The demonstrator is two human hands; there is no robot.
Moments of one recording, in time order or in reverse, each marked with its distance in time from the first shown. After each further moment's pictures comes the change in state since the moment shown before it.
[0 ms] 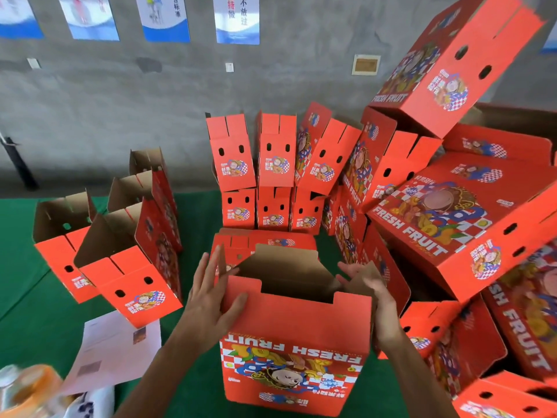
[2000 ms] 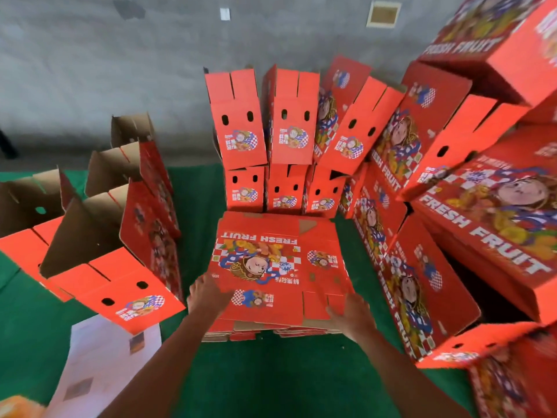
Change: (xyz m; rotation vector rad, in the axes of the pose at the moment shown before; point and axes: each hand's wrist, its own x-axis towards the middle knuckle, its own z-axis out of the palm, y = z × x) left_hand 0.091 -0.183 0.109 0.077 -0.235 -0.836; right_hand 0.121 0.150 0.007 -1.372 0.137 0.393
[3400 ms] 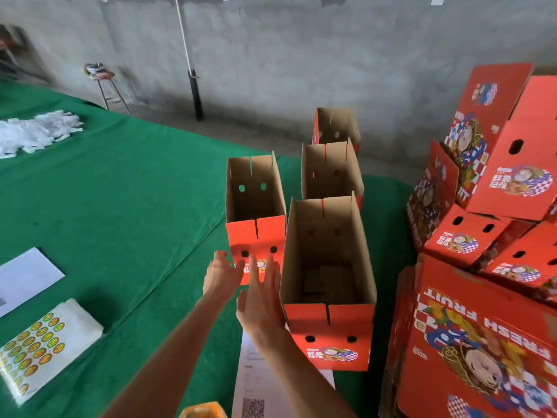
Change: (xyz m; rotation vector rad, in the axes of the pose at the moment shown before) left_hand 0.138 -0.295 -0.238 -0.422 0.417 -0.336; right_hand -0.098 -0.530 0.298 0.022 -0.107 -0.874
